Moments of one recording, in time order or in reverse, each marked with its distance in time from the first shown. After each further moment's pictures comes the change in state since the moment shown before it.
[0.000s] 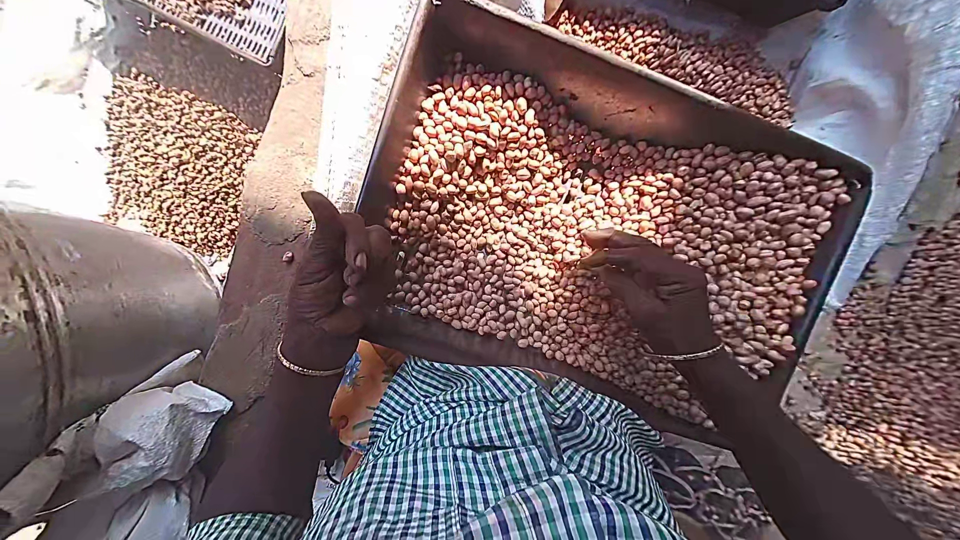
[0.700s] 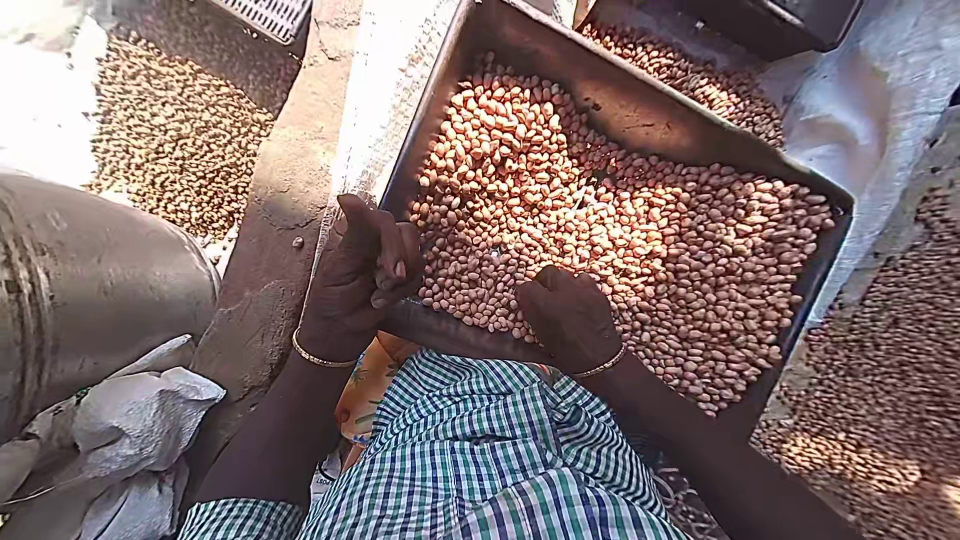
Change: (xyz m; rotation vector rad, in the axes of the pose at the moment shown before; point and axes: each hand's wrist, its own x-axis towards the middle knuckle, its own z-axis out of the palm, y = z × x) left_hand -0.006 -0.003 0.002 0.129 -0.064 0.133; right_hand 0.009 -0.038 0.072 -0.703 -0.275 -0.061
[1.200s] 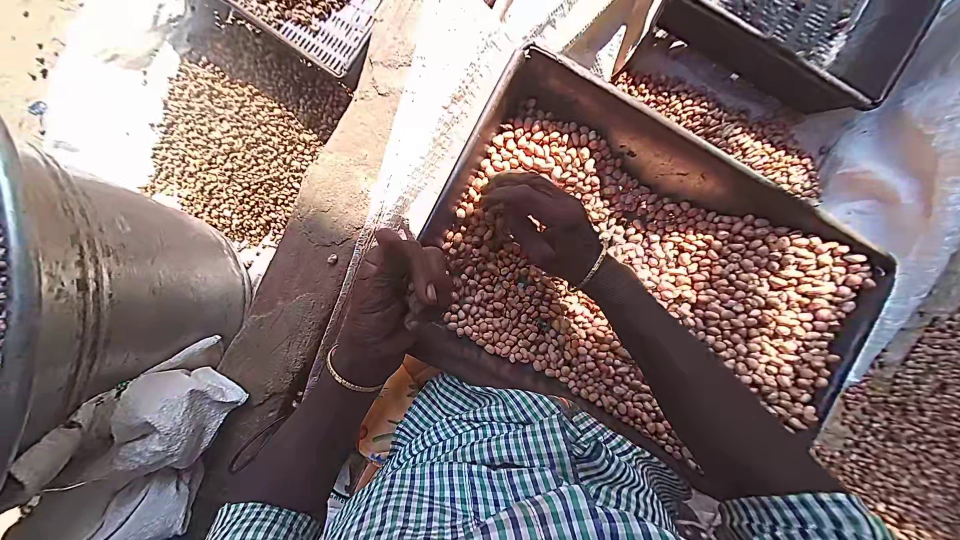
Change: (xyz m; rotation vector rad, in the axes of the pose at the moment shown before) left_hand 0.000 -0.001 -0.001 -0.027 0.055 0.082; right_hand 0.142 0.019 0.001 0.579 0.306 -0.541
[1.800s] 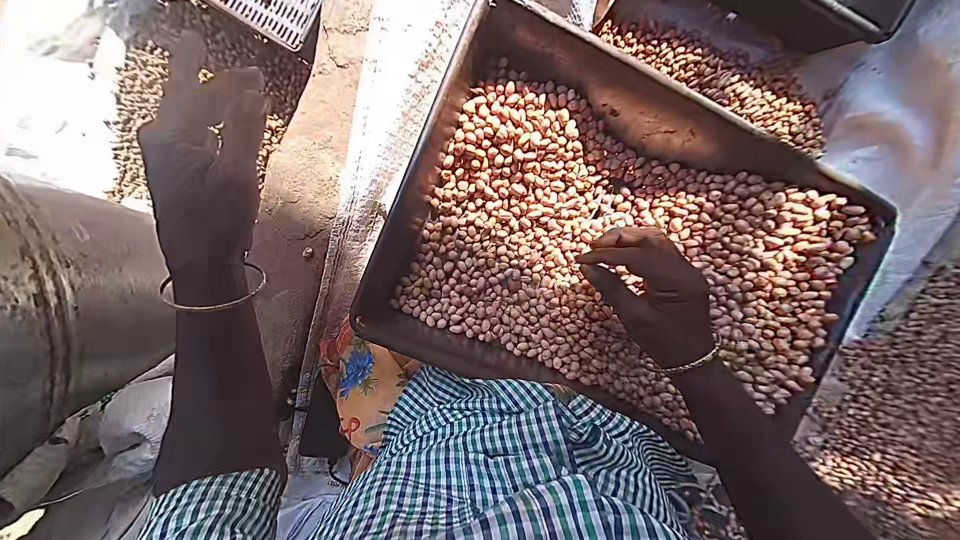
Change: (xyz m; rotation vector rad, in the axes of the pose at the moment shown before) left_hand 0.043 0.100 -0.052 1.849 0.412 -0.024; right_hand -0.106 -0.068 -0.054 -0.104 0.171 0.518
